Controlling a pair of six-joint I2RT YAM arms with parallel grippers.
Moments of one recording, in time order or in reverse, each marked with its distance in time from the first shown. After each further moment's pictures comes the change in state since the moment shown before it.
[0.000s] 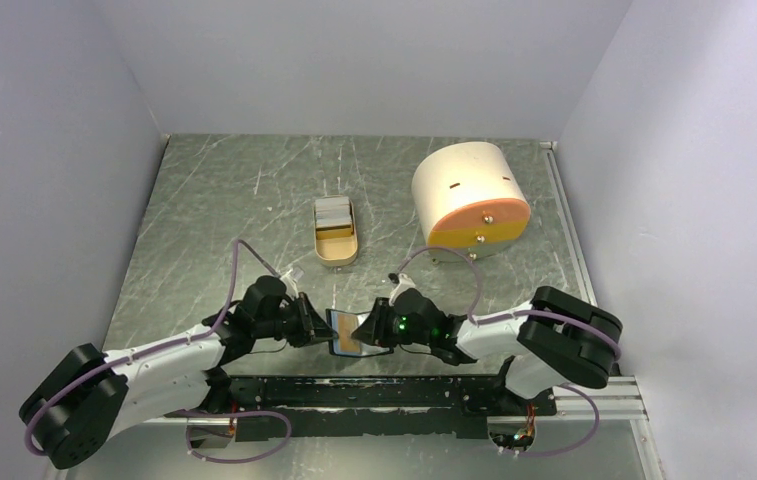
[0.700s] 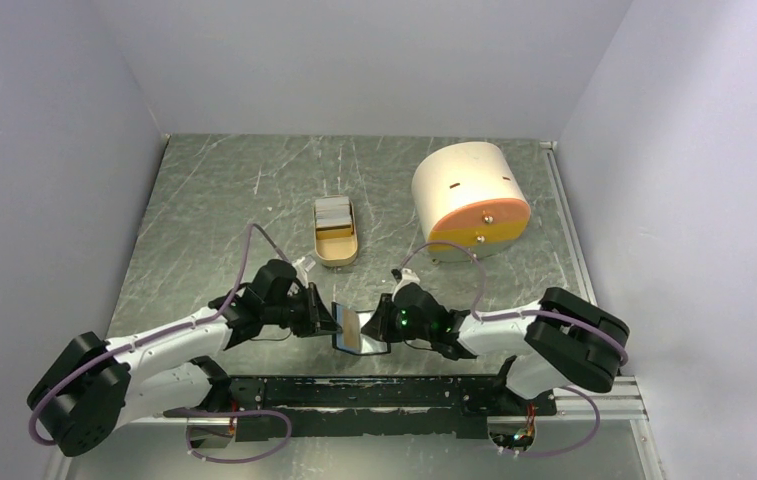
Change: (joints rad) left arm 0.000 0.069 0.176 -0.195 0.022 0.129; right arm -0.046 -0.050 0.018 -0.146 0.040 -0.085
